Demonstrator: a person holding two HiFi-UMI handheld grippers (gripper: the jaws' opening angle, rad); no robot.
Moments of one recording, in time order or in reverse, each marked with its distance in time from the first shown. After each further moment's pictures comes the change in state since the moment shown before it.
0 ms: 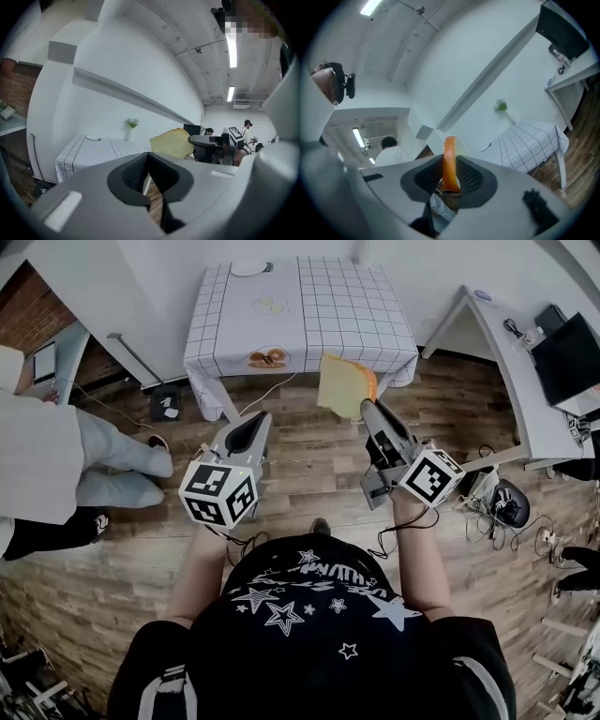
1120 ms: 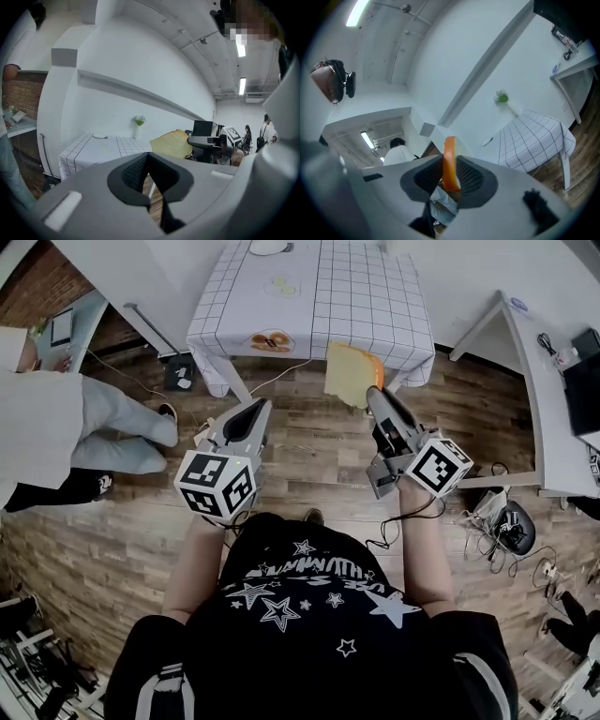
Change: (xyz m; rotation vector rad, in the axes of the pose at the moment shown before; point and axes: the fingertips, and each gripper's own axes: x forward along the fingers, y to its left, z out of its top) left arm 0.047 -0.030 -0.010 0.000 0.026 0.151; right arm -0.002 -0.078 0.022 0.059 0.094 0.101
